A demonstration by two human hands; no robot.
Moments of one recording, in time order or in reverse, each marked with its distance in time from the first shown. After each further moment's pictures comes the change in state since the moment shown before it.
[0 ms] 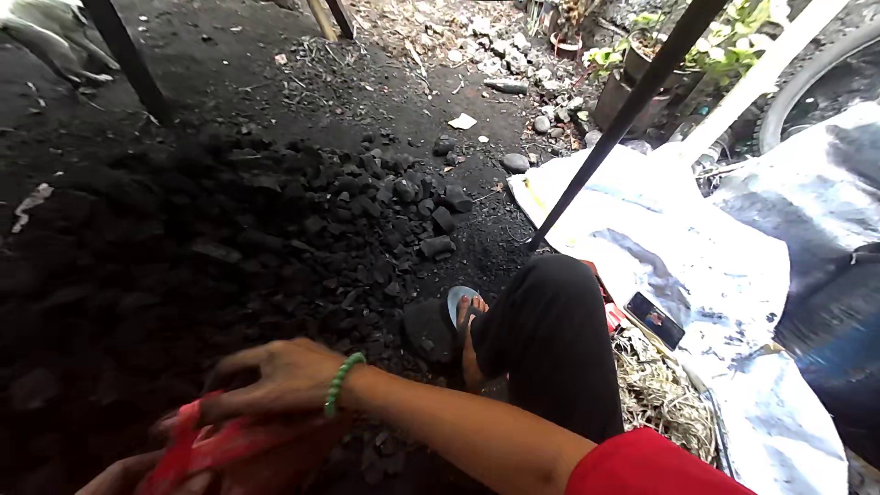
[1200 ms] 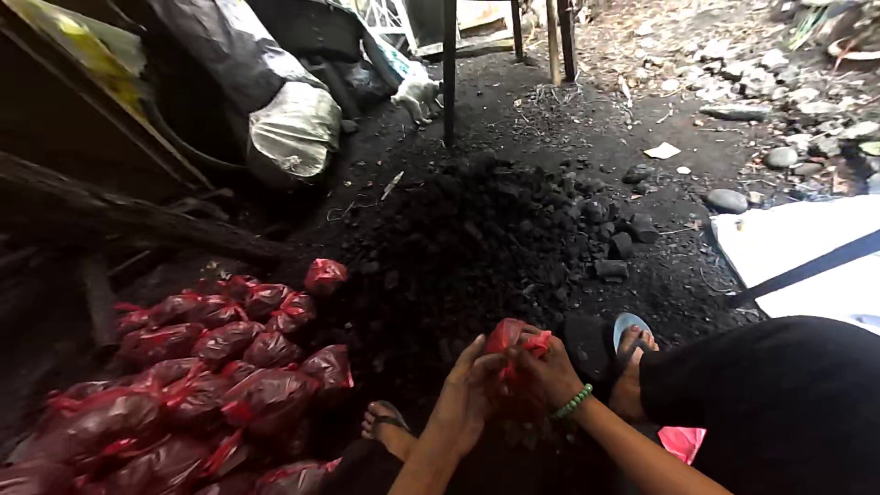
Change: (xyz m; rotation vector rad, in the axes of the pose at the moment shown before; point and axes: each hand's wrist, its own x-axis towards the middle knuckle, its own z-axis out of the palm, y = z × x) left_hand 0.003 0.051 0.047 -0.928 0.229 -0.560; right_hand -0.042 0.047 0.042 0.248 0.376 -0.215
